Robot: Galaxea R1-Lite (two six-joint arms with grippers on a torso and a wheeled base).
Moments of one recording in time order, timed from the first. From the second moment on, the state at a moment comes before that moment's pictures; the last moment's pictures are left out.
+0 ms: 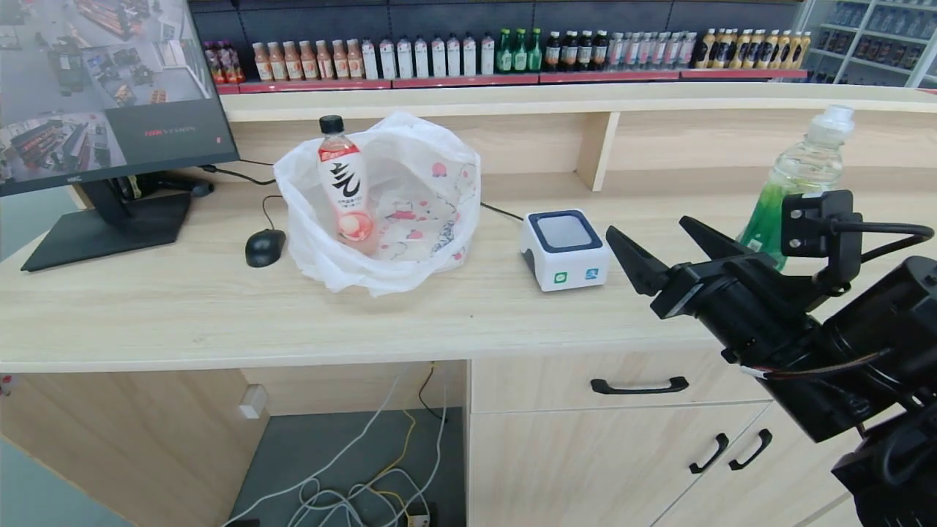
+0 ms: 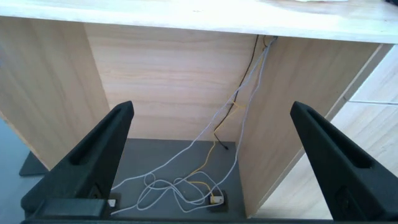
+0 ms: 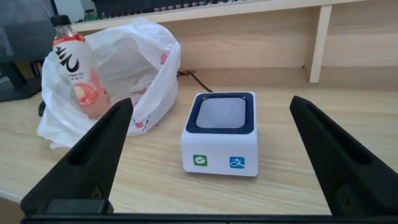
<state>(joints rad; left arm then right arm) 0.00 0.00 0.00 0.00 0.00 -0.01 0.50 1.72 -0.48 -1.57 -0.12 0.02</state>
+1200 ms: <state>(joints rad) 0.00 0.00 0.00 0.00 0.00 -0.01 0.50 1.73 -0.48 -1.57 -0.12 0.02</state>
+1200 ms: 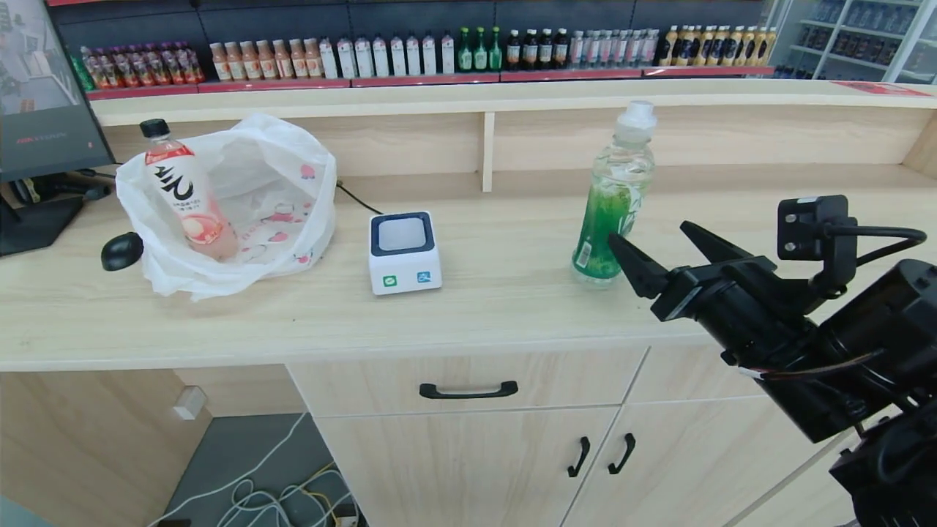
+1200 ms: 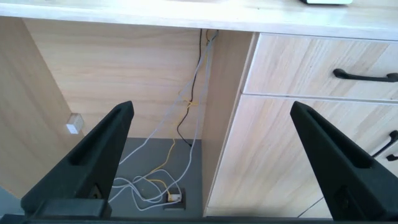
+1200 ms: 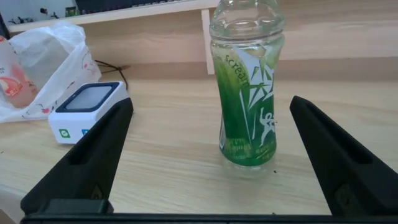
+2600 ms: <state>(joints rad) 0.00 0.00 0.00 0.00 0.00 0.00 0.39 1.76 -0.65 -1.31 -0.01 -0.01</state>
